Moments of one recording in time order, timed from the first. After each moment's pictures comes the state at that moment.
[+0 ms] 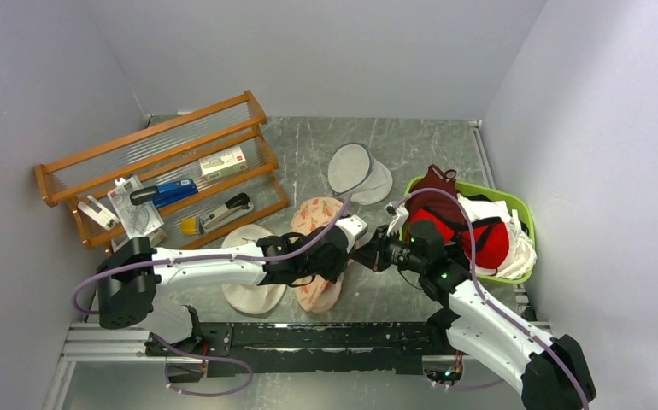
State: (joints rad) left arm -1.23 1.50 1.00 -0.23 -0.23 -0.37; right arm 0.53 0.79 0.30 0.10 -0.47 0.54
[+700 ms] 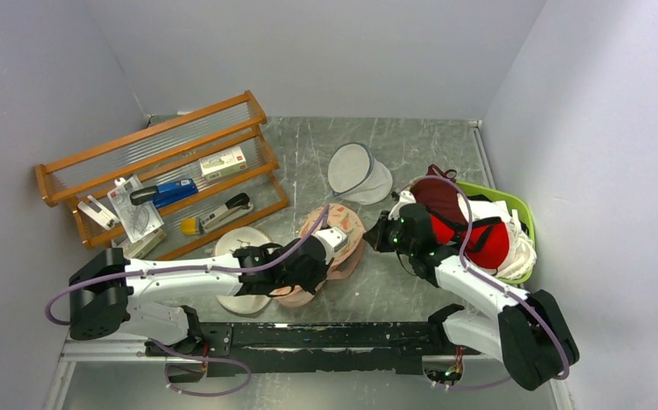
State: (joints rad) left arm -1.23 1.34 0.82 -0.24 -0.20 -0.37; right arm 0.47 1.08 0.38 0.12 -0.15 0.48
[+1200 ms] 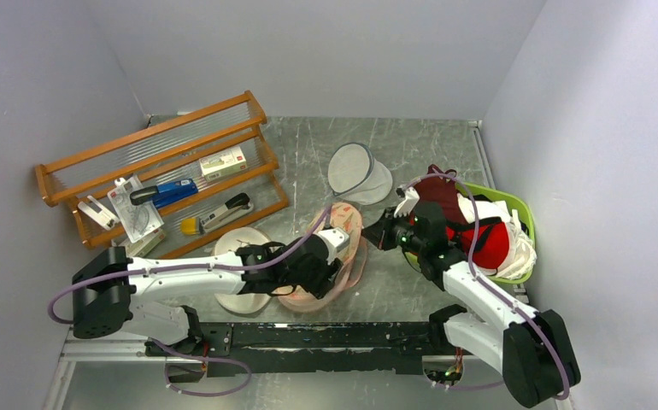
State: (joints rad) left arm -1.23 1.34 0.81 -0.26 -0.17 -0.39; right arm 0.36 1.01 0.39 0.17 -0.38 0.43
